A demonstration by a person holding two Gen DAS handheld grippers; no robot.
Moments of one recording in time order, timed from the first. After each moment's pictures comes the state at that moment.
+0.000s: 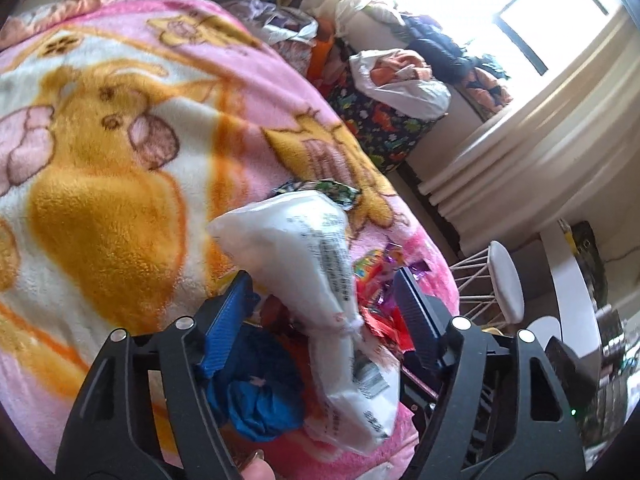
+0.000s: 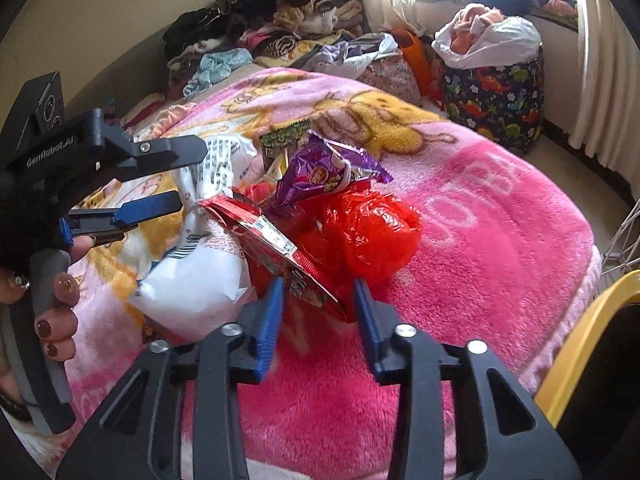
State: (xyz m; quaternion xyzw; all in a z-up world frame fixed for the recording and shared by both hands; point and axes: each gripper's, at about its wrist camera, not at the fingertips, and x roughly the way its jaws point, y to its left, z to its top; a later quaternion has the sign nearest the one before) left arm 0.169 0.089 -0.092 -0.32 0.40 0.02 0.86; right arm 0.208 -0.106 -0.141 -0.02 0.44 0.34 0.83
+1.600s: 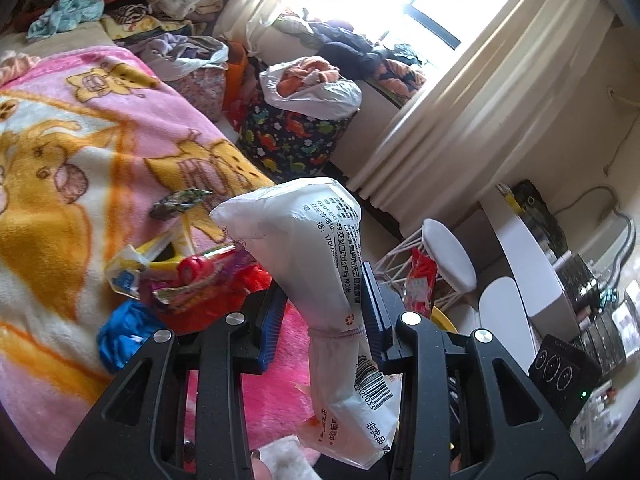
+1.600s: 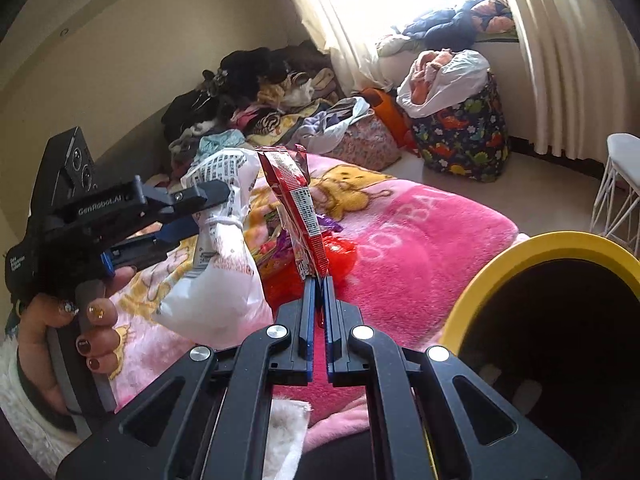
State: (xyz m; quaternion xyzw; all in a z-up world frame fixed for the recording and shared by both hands) left arm 0.139 0.002 -0.029 -0.26 0.33 -0.10 0.90; right arm 0.140 -0.221 -0.071 0.09 0.34 0.31 0.88
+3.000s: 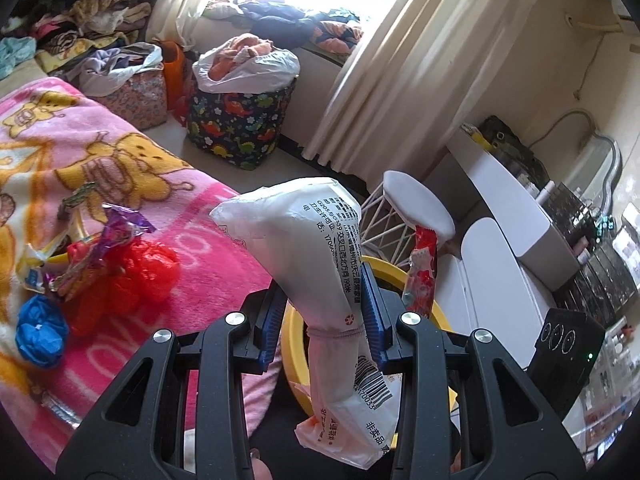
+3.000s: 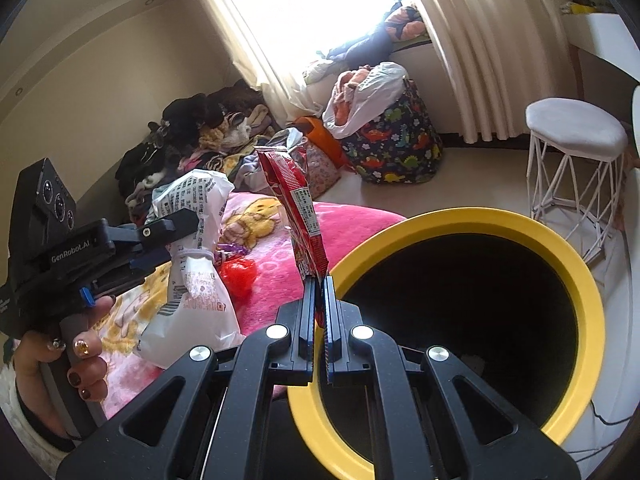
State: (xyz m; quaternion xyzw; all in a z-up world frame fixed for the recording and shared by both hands) left arm 0.149 -0.113 -0.030 -0.18 0.35 -0.17 0.90; right arm 0.112 -0.334 -0.080 0.17 0.32 0.21 0.91
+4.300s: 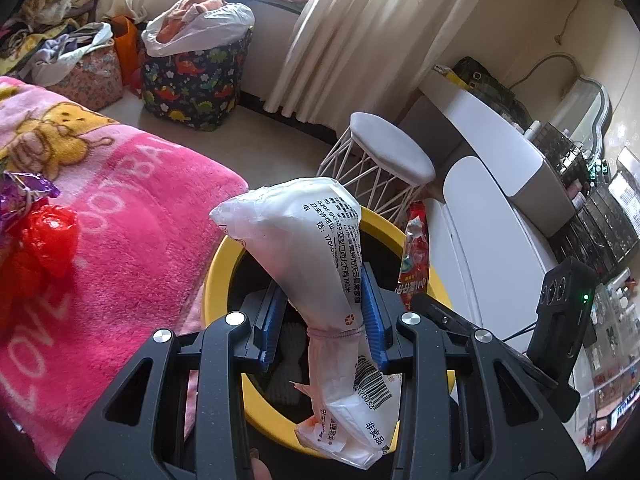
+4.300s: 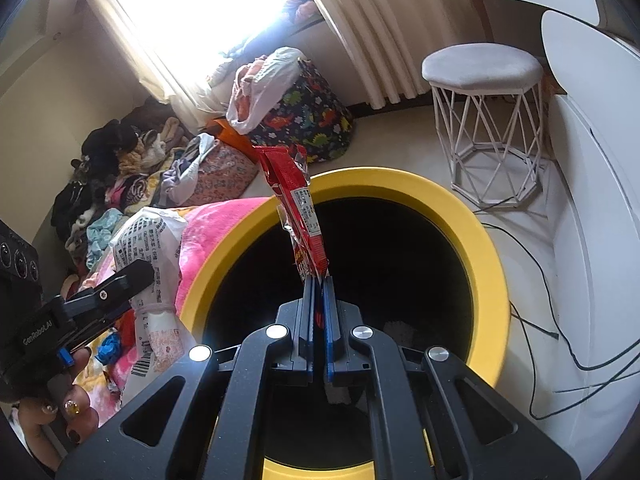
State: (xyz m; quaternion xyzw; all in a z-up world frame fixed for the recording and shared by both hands) left arm 0.169 -0.188 -0.081 -0.13 0.41 -0.24 0.87; right arm 0.119 -0.403 -0.125 0.23 0.38 0.07 0.89
